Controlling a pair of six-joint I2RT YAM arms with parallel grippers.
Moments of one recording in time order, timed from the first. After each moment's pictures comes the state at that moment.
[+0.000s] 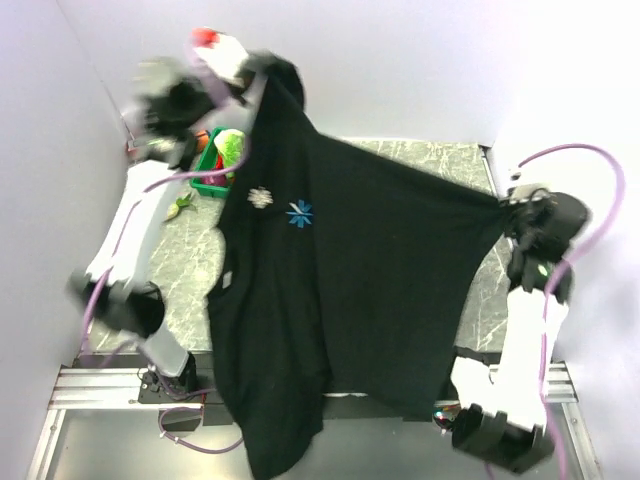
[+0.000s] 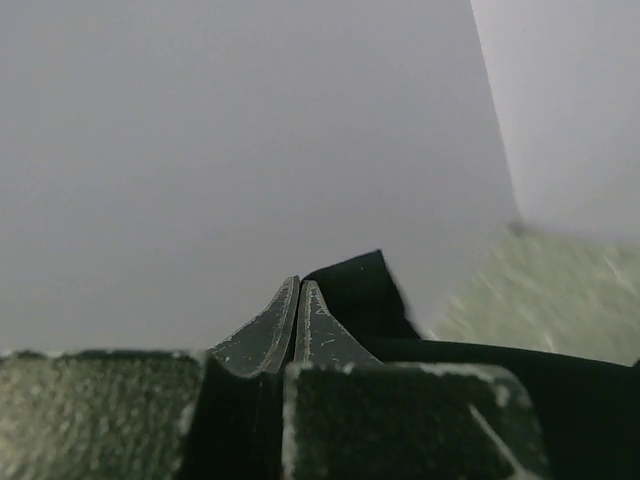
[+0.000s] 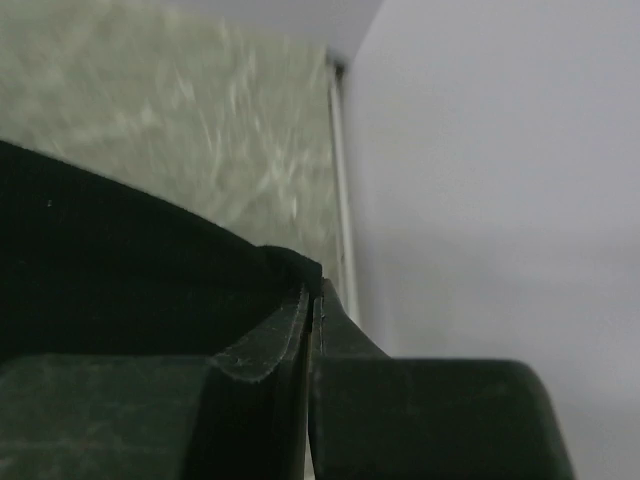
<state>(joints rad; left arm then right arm) -0.26 1.61 1.93 0.10 0.61 0.26 -0.40 0.85 1.11 -0.52 -0.20 -0.42</state>
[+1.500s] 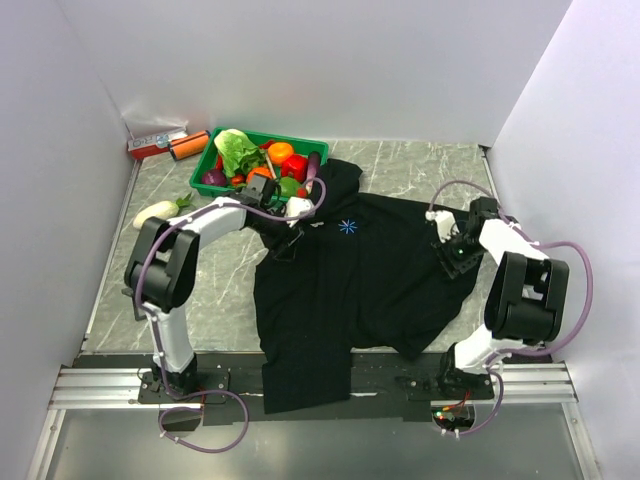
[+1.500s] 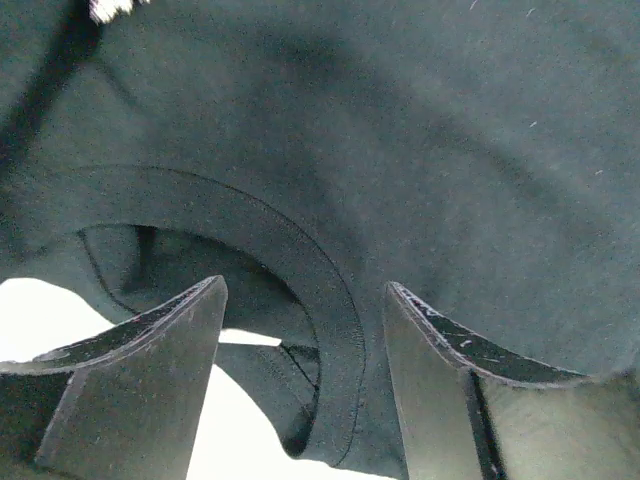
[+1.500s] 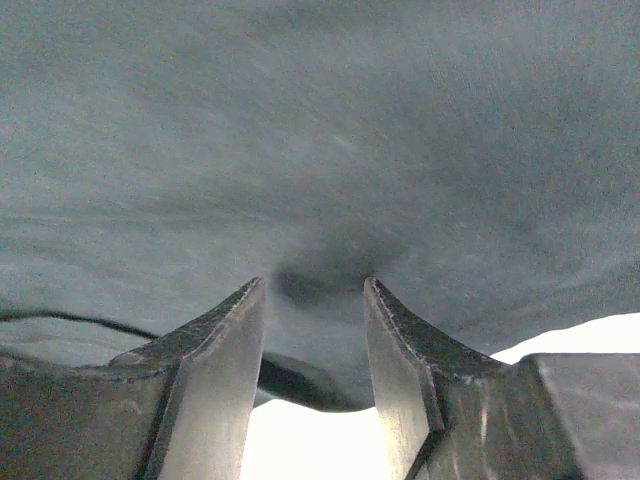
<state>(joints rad) -0.42 1.89 1.31 -0.53 0.53 0.56 -0.22 1.58 0.97 -0.77 -0.32 -0.78</state>
